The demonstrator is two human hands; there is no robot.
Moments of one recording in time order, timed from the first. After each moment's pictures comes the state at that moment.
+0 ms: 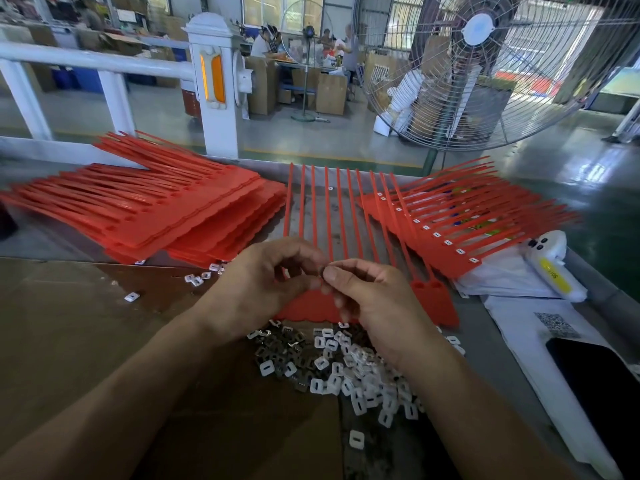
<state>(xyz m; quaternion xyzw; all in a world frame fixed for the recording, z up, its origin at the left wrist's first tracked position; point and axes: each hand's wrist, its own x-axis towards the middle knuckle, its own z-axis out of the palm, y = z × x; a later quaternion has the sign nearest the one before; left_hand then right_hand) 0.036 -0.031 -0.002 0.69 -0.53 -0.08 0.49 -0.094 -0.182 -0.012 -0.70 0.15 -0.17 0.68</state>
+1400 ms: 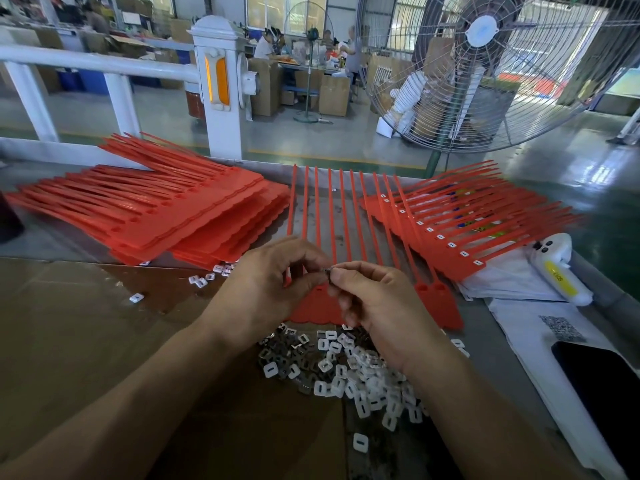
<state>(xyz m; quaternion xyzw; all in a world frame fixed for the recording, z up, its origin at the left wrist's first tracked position) 0.032 -0.036 -0.009 0.69 -0.55 0.08 0.46 -0.093 -0.180 -0.009 -0.66 0.16 -0.17 0.71</state>
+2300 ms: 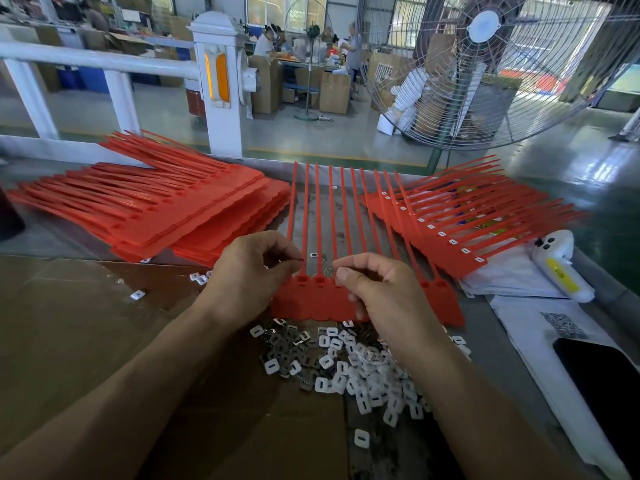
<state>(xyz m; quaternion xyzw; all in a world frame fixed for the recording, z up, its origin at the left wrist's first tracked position) 0.052 -0.034 -0.017 0.77 -0.39 0.01 0.50 -0.098 -0.182 -0.009 -0.75 0.22 -0.22 0.59</state>
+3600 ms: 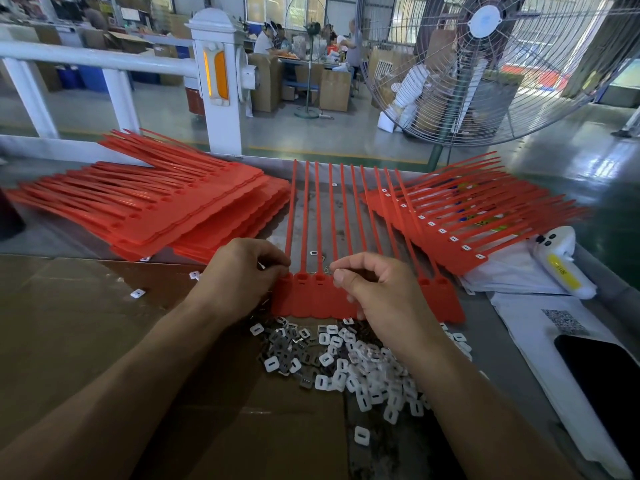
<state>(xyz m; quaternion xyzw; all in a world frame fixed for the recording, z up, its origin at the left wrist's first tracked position) 0.067 -0.029 -0.025 0.83 -0.35 -0.04 0.42 -0.099 -0.180 -0.010 -0.79 0.21 -0.22 0.53</state>
